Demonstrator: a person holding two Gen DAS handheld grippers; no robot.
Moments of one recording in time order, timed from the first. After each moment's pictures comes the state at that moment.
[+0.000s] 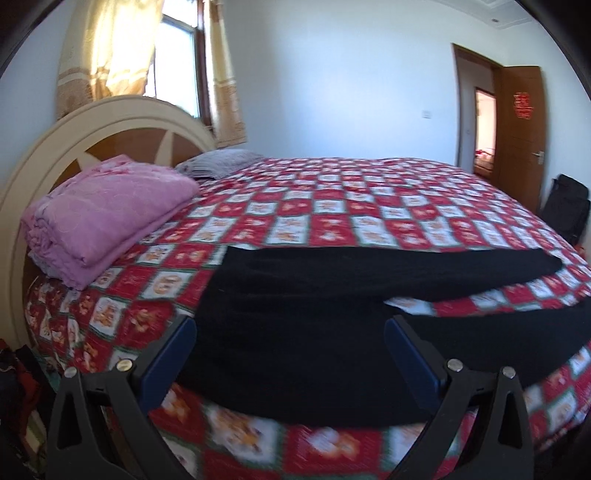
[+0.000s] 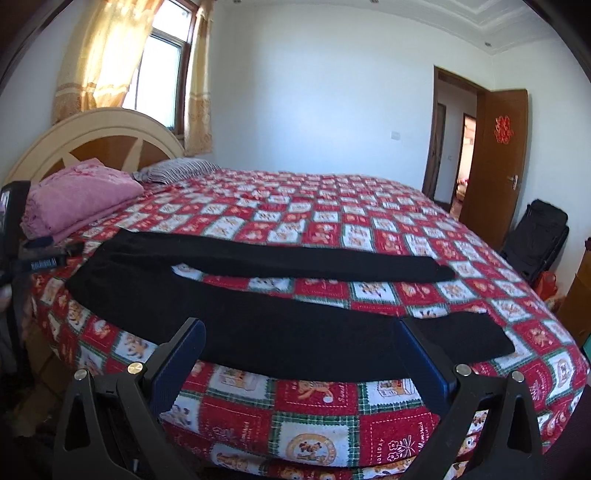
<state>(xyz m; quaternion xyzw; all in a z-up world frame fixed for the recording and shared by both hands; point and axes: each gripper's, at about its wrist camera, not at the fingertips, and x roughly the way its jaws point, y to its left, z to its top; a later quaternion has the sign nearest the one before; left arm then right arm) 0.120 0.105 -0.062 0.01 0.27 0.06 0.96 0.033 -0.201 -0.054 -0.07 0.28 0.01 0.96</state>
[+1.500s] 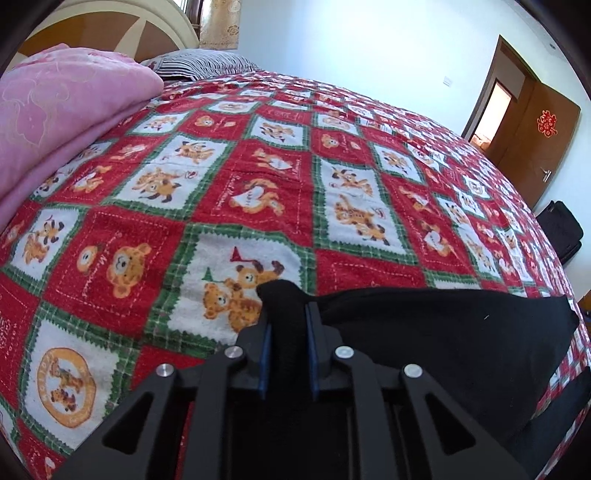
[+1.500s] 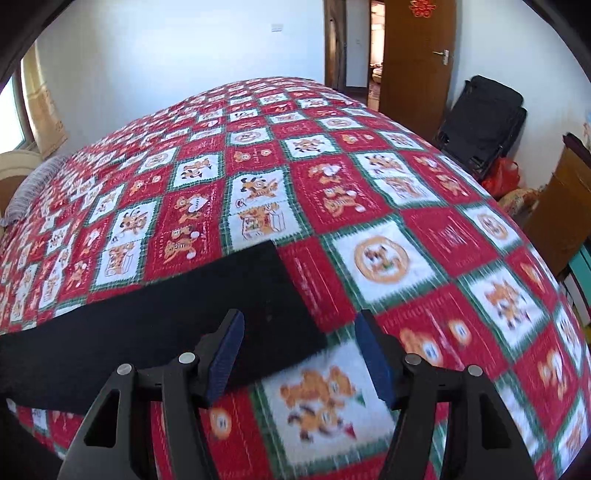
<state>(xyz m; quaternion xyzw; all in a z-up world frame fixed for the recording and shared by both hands) 0.363 0.227 -0.156 -0.10 0.42 -0.03 0.90 0.350 -0.491 -0.092 0.03 0.44 -0.15 0.89</state>
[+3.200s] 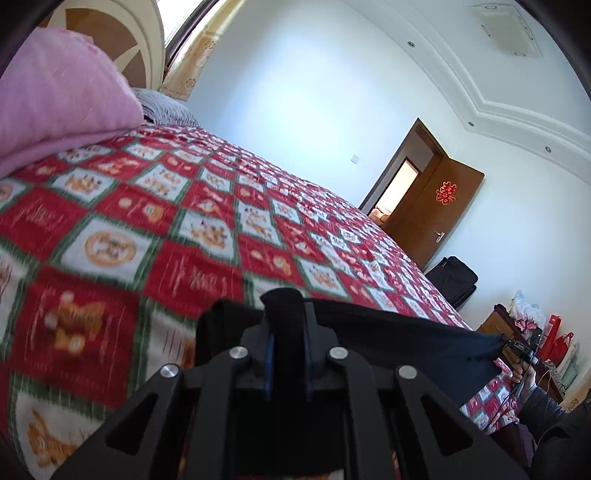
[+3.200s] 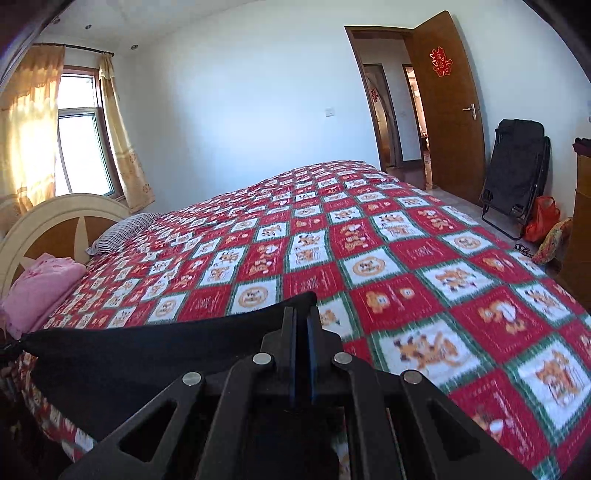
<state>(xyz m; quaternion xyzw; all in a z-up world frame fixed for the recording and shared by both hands) 0.181 0.276 -0.135 -0.24 0.26 -0.20 0.91 0.132 -0.512 -0.039 0.08 0.25 -0.01 0.96</state>
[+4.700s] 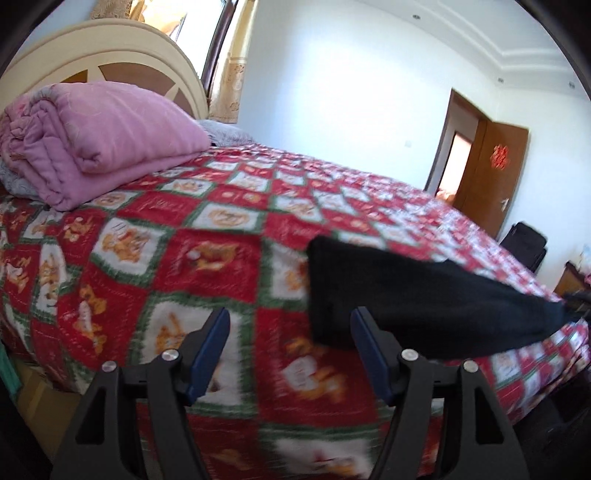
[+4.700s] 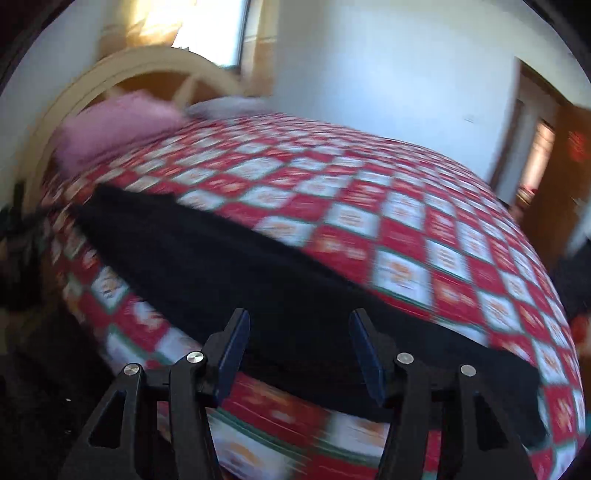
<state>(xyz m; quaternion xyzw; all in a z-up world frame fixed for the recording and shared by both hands) 0.093 0.296 -0.151 -0.12 0.26 -0.07 0.96 0.105 -0.175 -0.095 -0.19 0.36 0.19 0.89</state>
